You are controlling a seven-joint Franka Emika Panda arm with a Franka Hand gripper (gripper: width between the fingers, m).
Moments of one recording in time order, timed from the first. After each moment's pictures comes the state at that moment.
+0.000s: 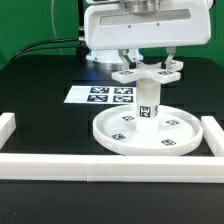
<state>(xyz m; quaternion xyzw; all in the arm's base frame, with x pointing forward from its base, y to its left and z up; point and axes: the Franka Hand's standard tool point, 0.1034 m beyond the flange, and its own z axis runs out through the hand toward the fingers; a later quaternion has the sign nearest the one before) 0.523 0.035 0.110 -0.99 0.13 0.00 0.06</state>
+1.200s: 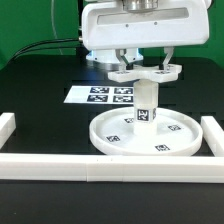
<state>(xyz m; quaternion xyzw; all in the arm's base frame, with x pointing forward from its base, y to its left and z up) 0.533 0.027 0.111 -0.97 0.22 -0.04 0.06</state>
